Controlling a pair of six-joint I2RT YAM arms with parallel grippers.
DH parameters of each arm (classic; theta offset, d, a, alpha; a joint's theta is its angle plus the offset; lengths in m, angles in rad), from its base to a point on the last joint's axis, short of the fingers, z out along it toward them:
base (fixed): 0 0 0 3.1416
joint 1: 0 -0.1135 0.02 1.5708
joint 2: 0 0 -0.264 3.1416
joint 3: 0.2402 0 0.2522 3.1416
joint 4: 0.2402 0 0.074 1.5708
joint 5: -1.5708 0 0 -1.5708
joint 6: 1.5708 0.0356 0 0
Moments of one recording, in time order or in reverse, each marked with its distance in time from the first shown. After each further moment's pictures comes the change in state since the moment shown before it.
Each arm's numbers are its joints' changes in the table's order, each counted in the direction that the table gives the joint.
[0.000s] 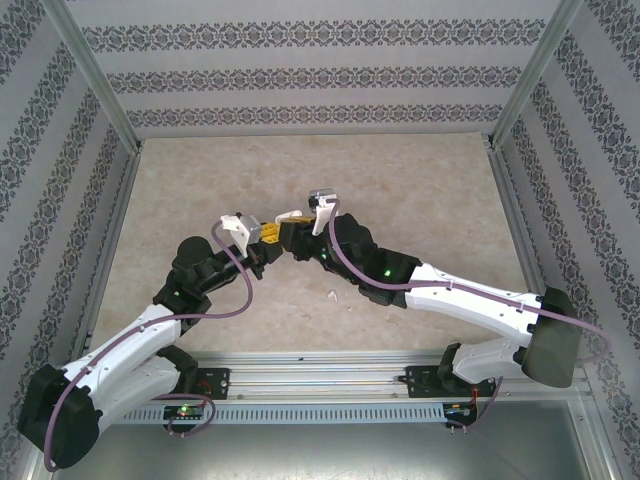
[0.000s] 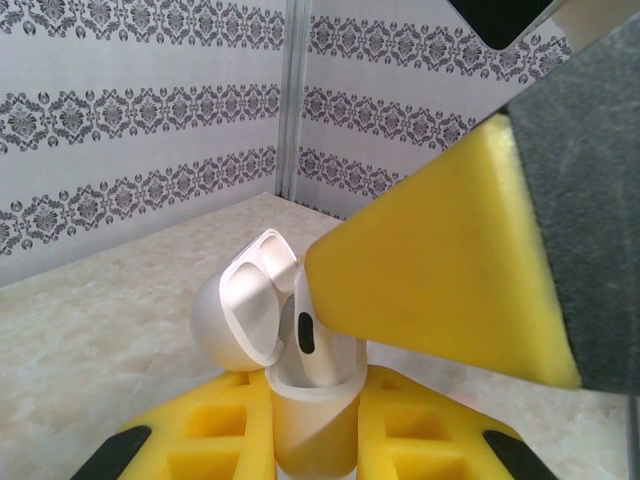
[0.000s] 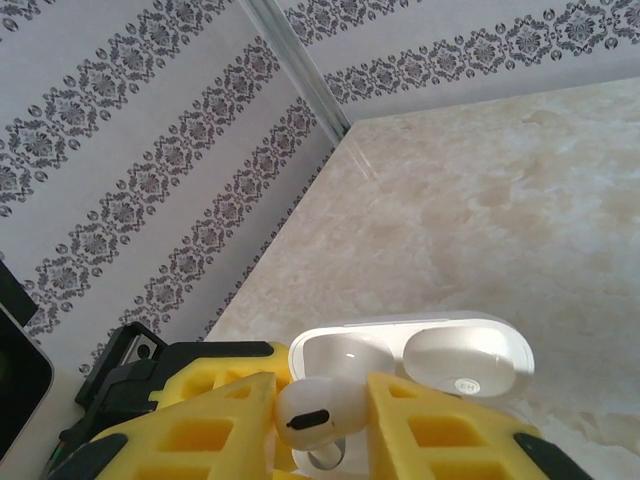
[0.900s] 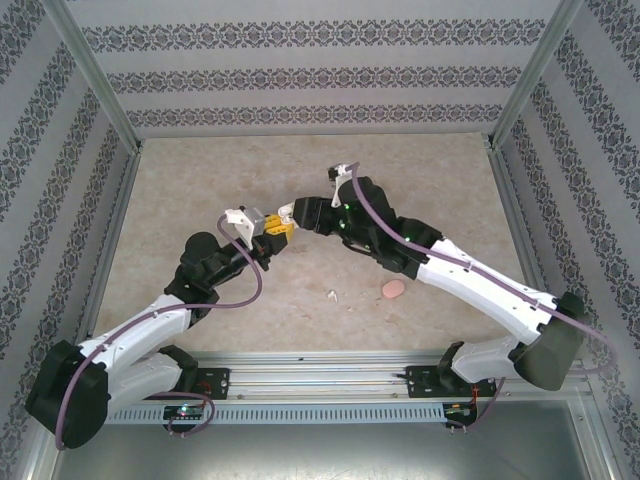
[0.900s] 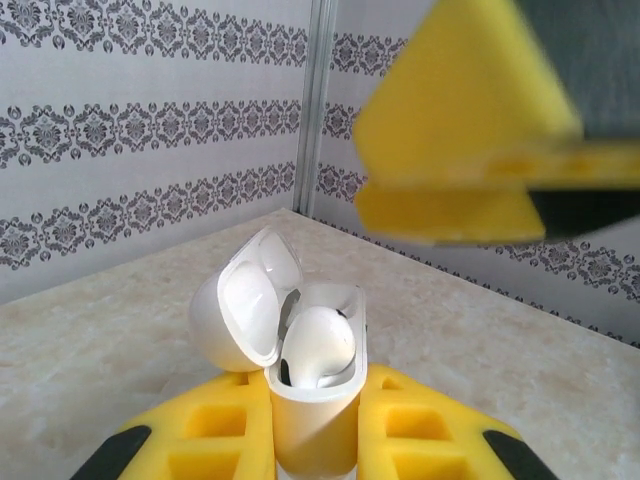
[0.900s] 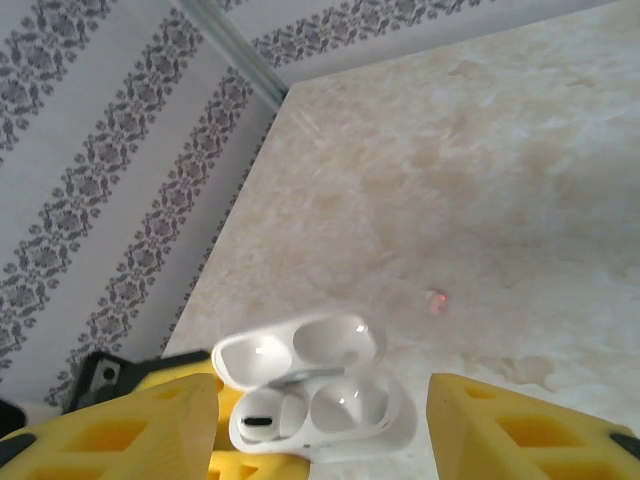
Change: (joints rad) left arm 0.000 0.137 -0.007 -0.183 0.034 -0.021; right arm 0.183 0.004 0.218 0.373 0.161 0.069
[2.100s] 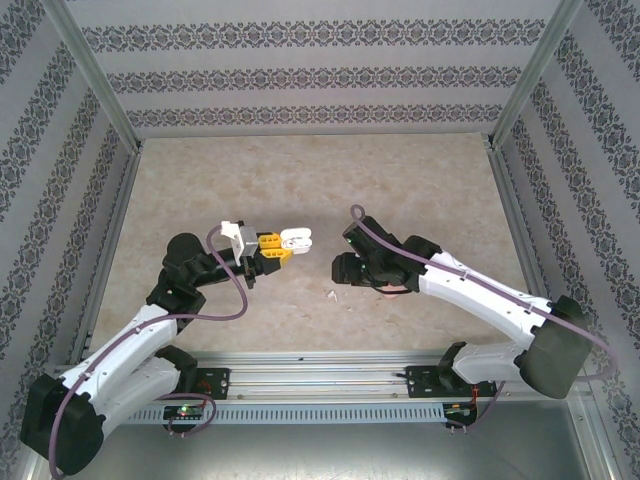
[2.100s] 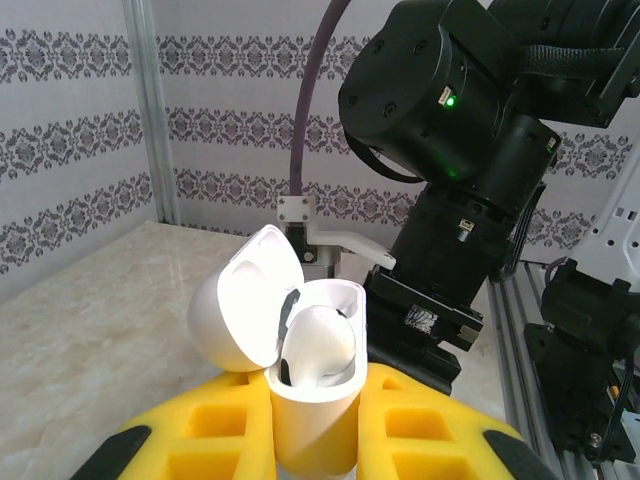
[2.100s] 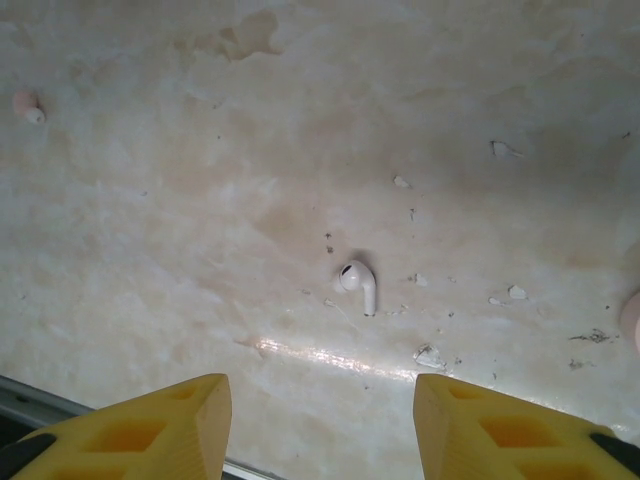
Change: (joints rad) left arm -0.075 -0.164 0.024 0.197 -0.416 0.103; right arm 0.046 -0.038 -0.252 0.419 0.090 0.080
